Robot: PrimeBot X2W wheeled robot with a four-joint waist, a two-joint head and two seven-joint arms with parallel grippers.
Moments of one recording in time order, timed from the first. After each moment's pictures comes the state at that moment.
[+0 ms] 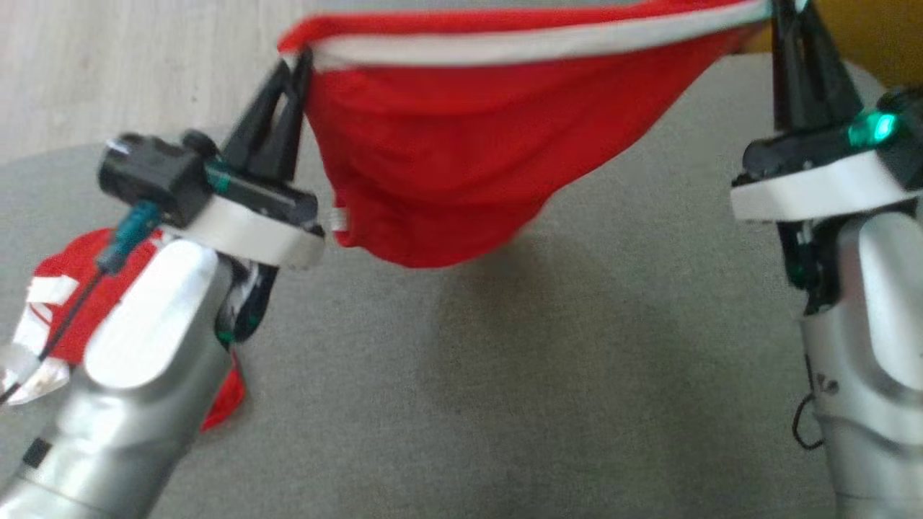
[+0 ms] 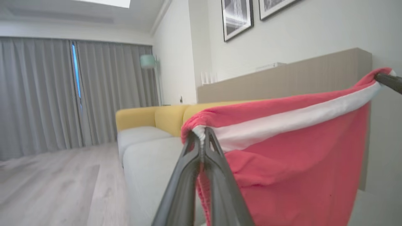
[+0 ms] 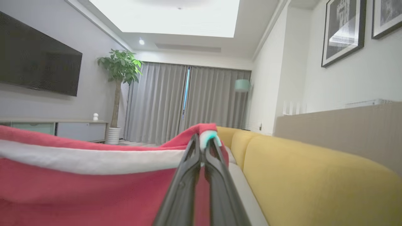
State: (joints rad) left arm -0.69 0.34 -0.61 0.33 -0.56 -0.03 -0.25; right arm -0.53 -0.14 0.09 0.16 0.09 0.13 -0.15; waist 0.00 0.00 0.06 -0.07
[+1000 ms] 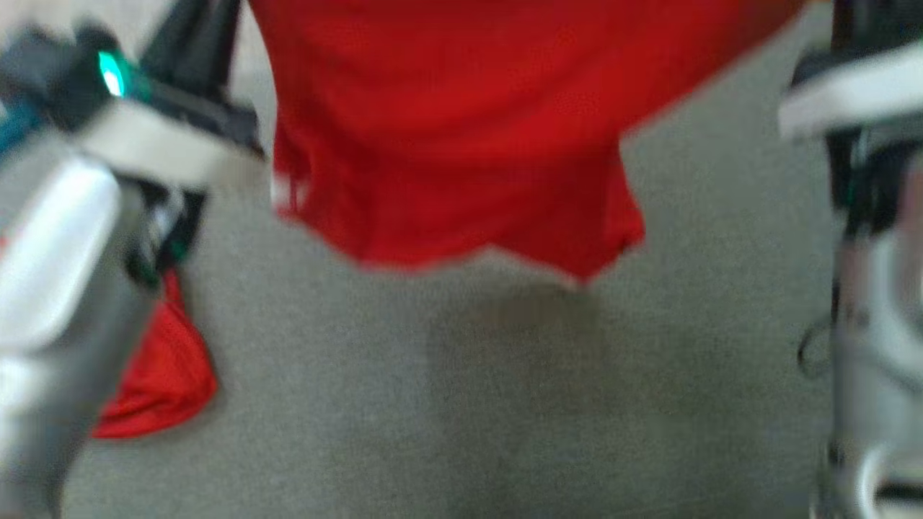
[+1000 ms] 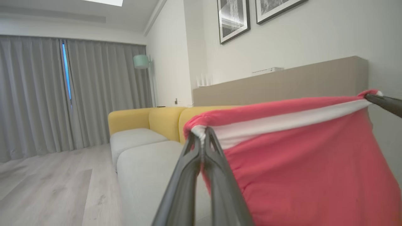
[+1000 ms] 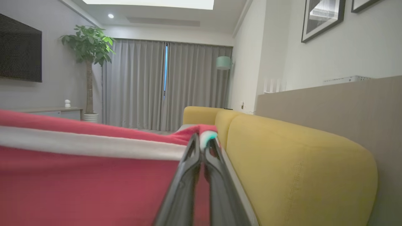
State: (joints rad) left arm -0.82 0.46 -0.55 0.12 -0.64 0.00 -0.07; right arm -0.70 -0.08 -0.03 0.09 0.05 0.13 0.09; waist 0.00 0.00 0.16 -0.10
